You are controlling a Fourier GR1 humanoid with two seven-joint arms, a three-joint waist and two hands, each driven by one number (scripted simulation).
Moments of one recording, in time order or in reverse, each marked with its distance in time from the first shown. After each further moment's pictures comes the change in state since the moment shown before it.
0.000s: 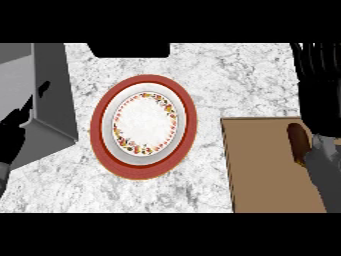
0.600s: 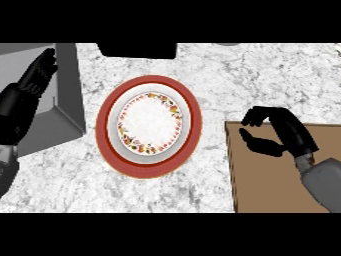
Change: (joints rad) left arm -0.119 -0.086 0.059 -0.131 0.102 0.004 -0.028; right arm 0.018 -0.265 0.451 0.306 0.629 0.038 0.141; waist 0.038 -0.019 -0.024
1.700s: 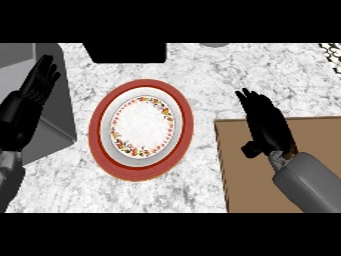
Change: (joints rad) left arm 0.048 -0.073 0.051 -0.010 0.015 -0.022 0.005; right arm -0.091 0.087 0.125 -0.021 0.604 0.059 0.557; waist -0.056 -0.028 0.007
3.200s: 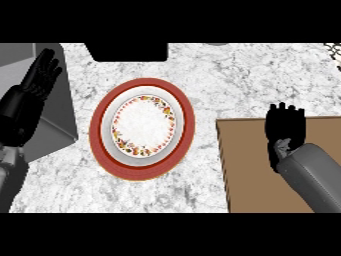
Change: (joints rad) left arm -0.032 -0.049 0.038 -0.023 -0.045 -0.028 0.055; right arm -0.016 0.024 -0.115 0.039 0.067 0.672 0.401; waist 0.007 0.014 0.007
